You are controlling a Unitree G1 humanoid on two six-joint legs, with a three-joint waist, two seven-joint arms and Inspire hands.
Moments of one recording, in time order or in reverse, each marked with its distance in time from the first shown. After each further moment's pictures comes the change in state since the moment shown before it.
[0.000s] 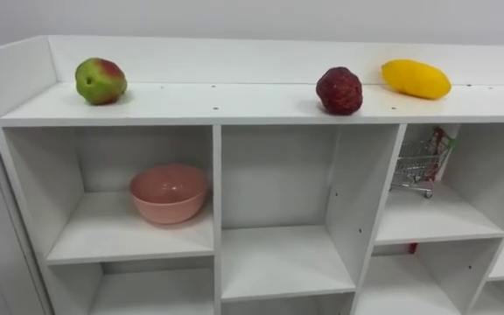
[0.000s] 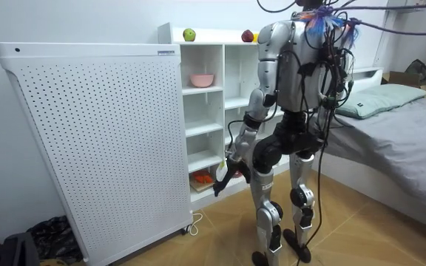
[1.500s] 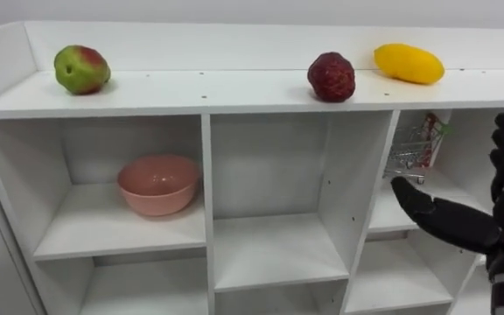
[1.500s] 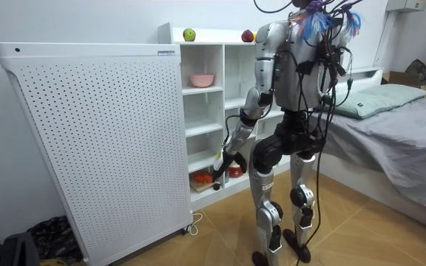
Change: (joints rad) left arm -0.039 0.025 -0.087 -0.086 -0.072 -0.100 -0.028; right arm -0.233 -0.076 -0.047 -1.349 -0.189 -0.130 -0.455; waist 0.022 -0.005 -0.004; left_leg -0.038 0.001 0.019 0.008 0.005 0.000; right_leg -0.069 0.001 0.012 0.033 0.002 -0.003
